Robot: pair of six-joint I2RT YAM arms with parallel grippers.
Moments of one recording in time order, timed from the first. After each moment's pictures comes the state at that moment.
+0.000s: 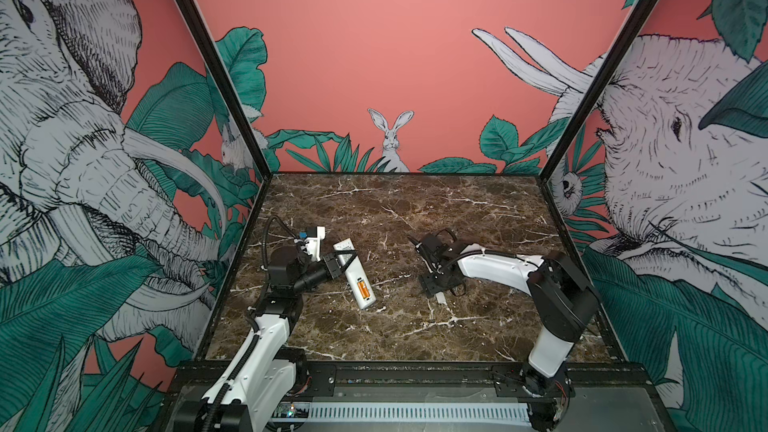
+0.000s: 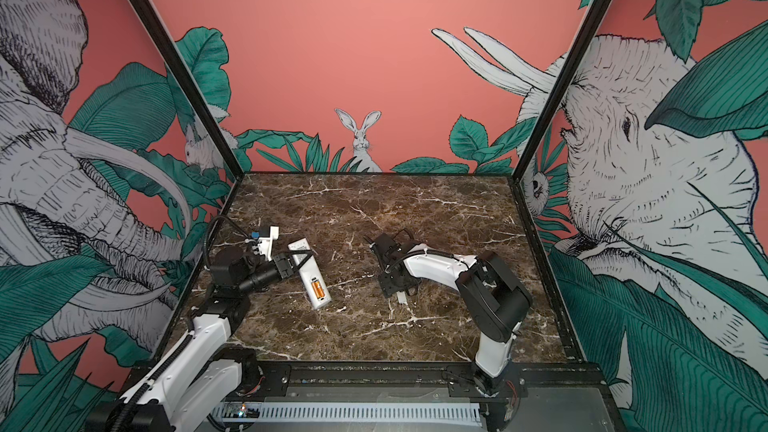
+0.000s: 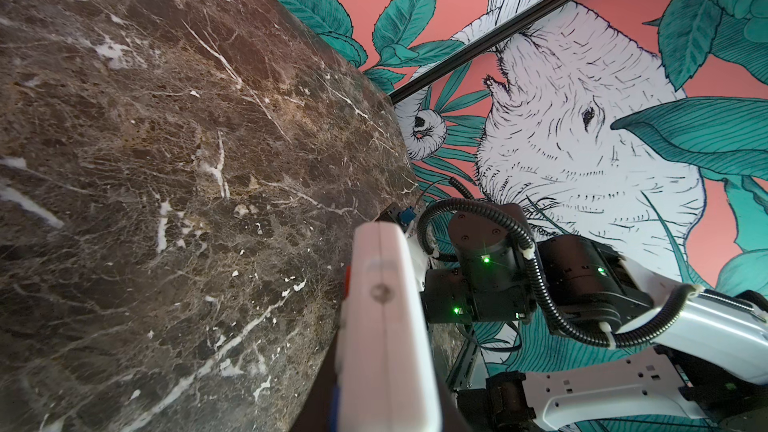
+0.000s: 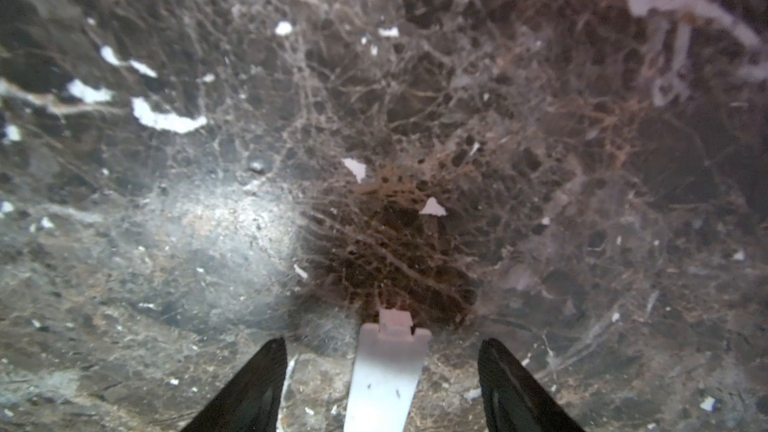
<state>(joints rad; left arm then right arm) -0.11 0.85 0.36 0.21 0.83 -0.80 0.78 1.77 1.10 -0.72 0.06 0.35</state>
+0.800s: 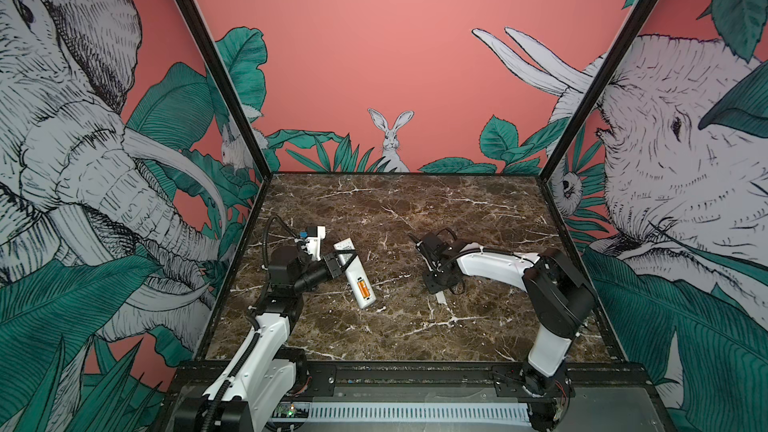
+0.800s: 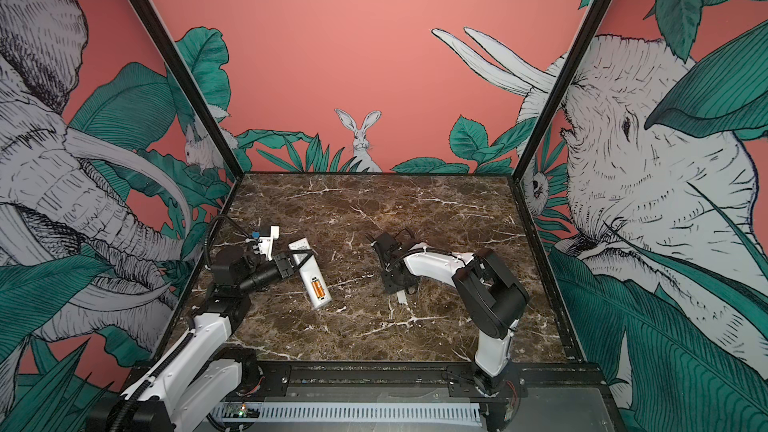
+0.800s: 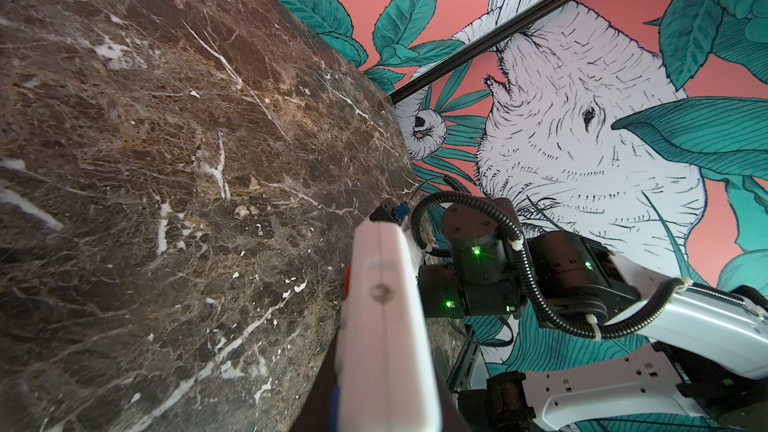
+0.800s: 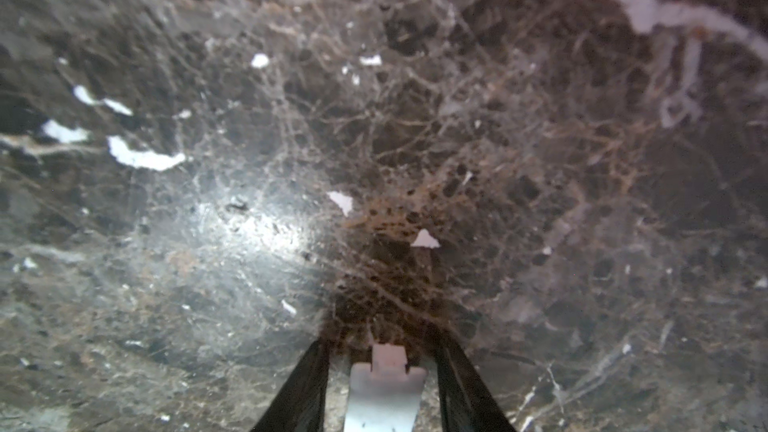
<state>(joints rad) -0.11 0.86 0.36 0.22 0.83 -0.80 0.76 1.79 1.10 -0.68 0.04 0.36</state>
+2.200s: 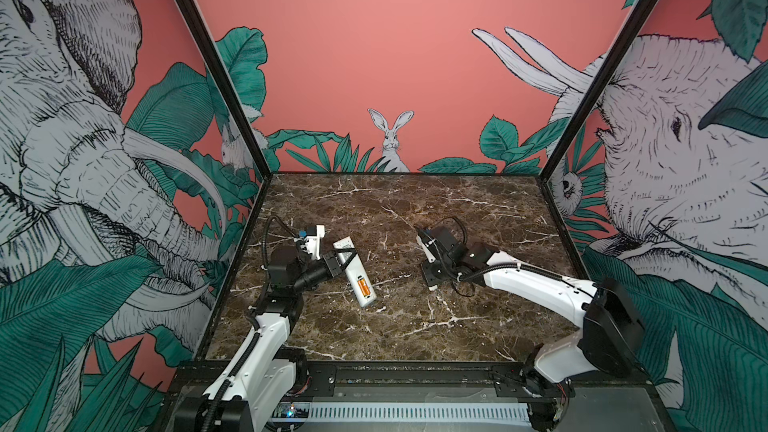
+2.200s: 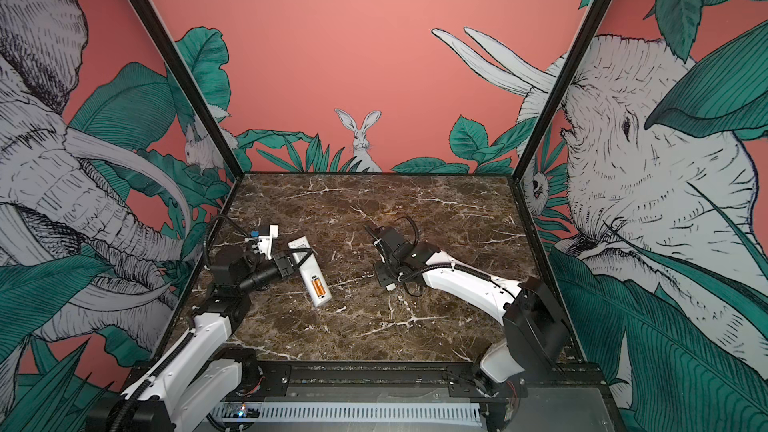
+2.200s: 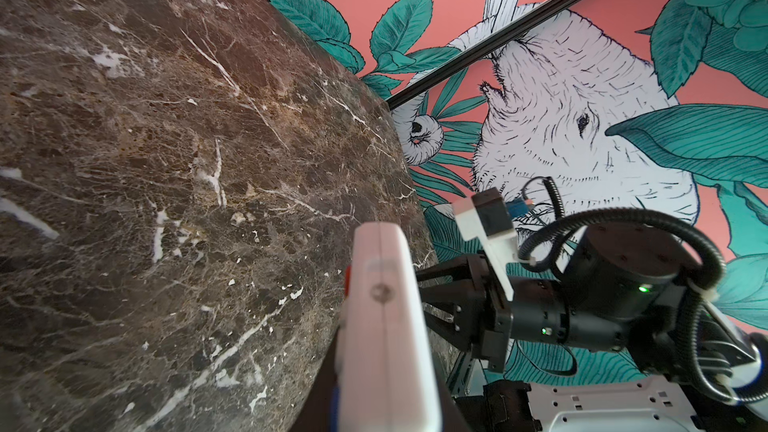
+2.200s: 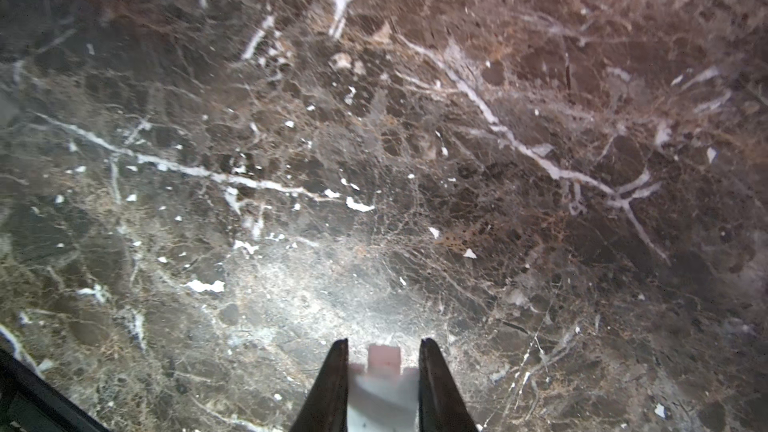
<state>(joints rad) -0.11 0.86 0.36 0.25 0.83 -0.82 0.86 1.48 1.08 -0.60 0.08 0.34</state>
